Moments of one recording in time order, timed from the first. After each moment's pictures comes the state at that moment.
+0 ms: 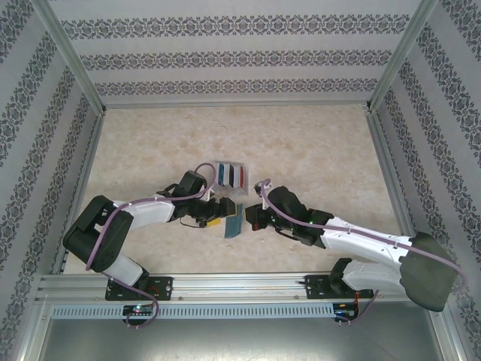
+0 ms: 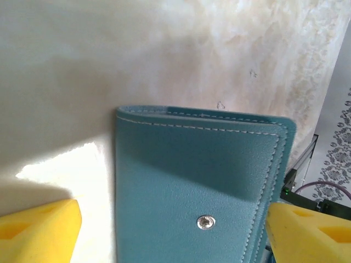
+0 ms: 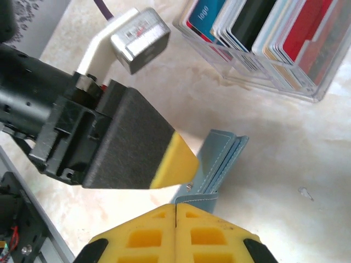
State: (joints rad) left arm -0.52 1.55 0.65 -0.07 0.64 -0.82; right arm 0.88 1.14 0.56 -0.03 -0.12 0.63
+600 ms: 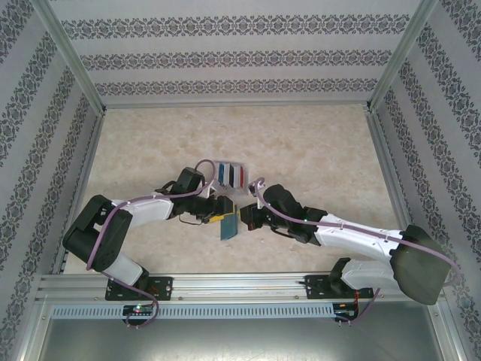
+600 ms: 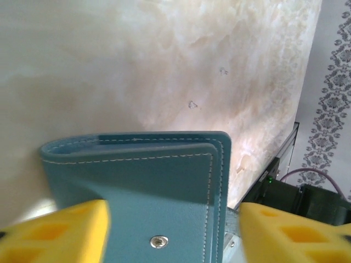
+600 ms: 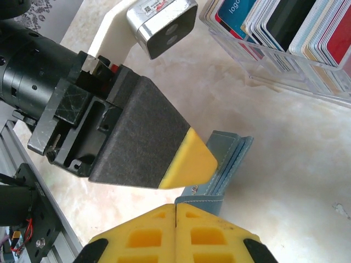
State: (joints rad) left arm -0.49 1.55 0.68 -0.07 0.71 -0.77; right arm 0.88 1.21 0.58 0.03 -0.18 0.62
